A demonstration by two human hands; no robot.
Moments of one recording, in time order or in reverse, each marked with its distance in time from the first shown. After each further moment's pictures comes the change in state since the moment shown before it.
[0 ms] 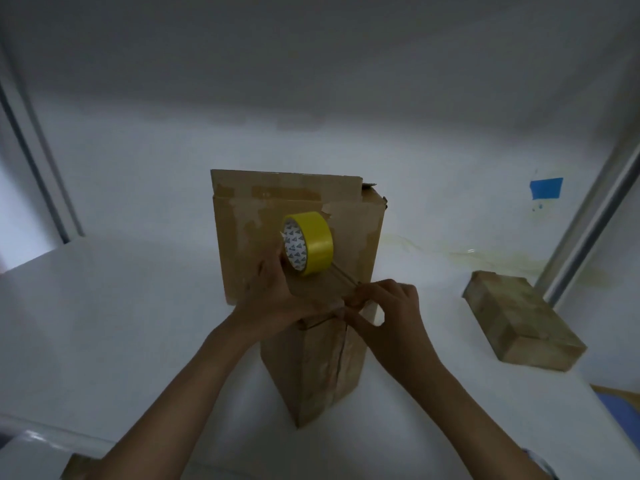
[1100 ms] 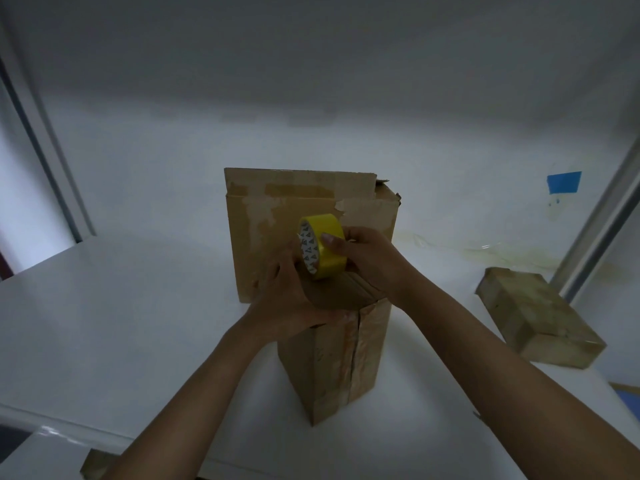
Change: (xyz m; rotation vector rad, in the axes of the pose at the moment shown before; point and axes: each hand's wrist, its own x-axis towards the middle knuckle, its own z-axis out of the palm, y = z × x) left_hand -0.009 0.004 -0.008 0.169 -0.053 0.009; right_hand 0.092 -0.063 -0.004 0.556 -0.349 0.325
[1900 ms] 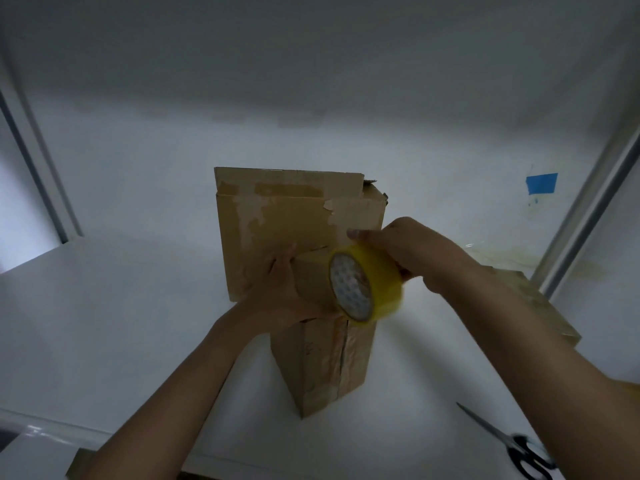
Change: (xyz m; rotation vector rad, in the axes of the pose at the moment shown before) left_hand -0.004 0.011 -0.003 0.063 -0.090 -0.034; right_hand -0.046 -0.043 -0.041 -0.292 0.114 0.305
